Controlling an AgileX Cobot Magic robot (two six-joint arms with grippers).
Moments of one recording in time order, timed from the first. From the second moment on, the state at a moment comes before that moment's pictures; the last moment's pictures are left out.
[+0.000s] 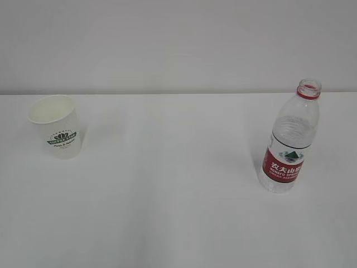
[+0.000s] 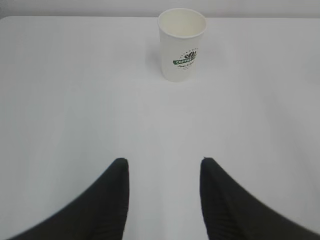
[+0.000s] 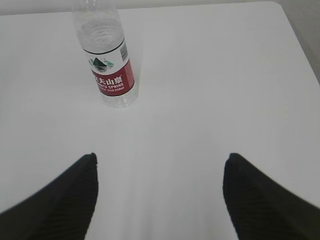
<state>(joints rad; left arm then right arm) -0.07 0.00 -0.53 -0.02 1.10 -0.07 0.09 -0.01 -0.50 -0.03 1.14 0.07</state>
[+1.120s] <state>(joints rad) -0.07 0.08 -0.53 -0.03 1.10 -0.07 0.09 -0.01 -0.53 0.06 1.08 0.07</state>
